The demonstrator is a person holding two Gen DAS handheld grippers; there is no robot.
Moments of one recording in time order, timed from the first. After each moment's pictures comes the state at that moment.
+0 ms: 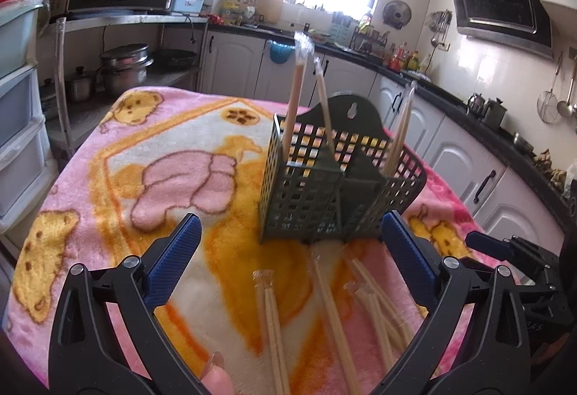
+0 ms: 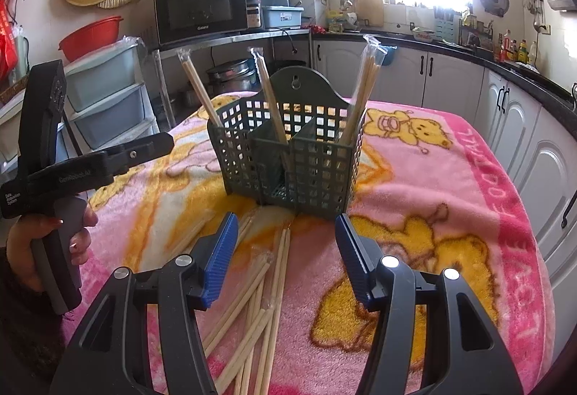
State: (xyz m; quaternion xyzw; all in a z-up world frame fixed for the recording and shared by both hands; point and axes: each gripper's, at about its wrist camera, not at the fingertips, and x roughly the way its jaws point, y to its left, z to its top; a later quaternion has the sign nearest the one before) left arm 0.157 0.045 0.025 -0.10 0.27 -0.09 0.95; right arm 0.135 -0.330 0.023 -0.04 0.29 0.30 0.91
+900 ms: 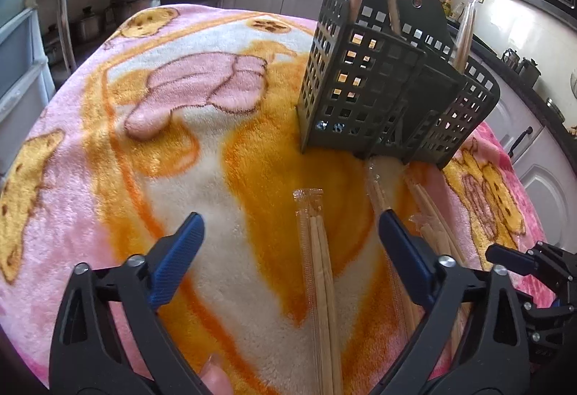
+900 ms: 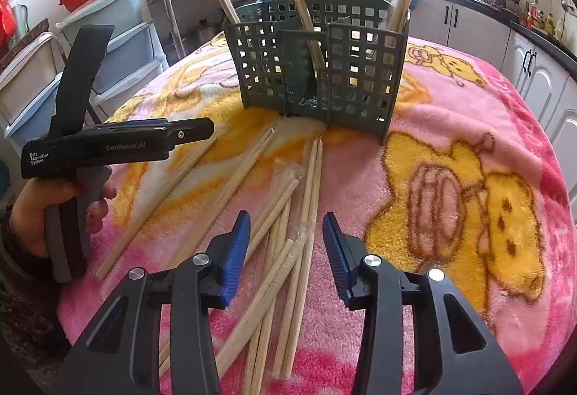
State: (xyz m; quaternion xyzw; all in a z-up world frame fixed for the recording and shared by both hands) left arm 0.183 0.052 -0.053 -0.09 0.40 -0.06 0.91; right arm 0.132 -0.308 -0.033 -0.08 0.39 0.32 0.86
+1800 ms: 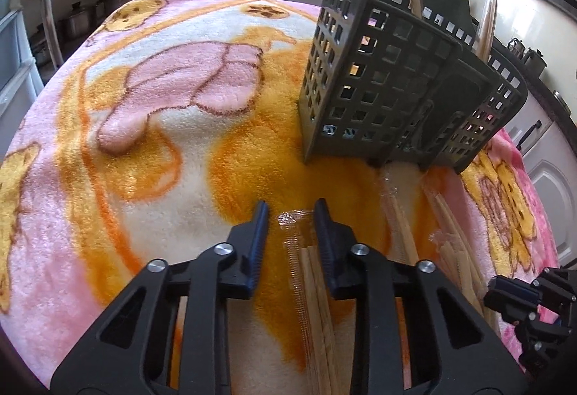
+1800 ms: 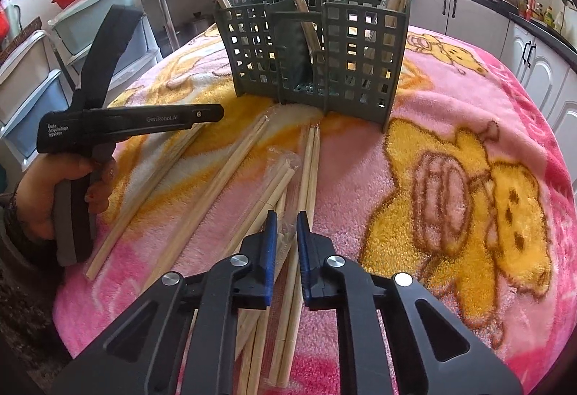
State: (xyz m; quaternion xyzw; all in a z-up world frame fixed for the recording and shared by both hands) left arm 0.215 0.049 -0.065 -0.08 0.43 -0.06 0.90; right arm 0.138 -0.308 -0.040 -0.07 0.41 0.31 0.86
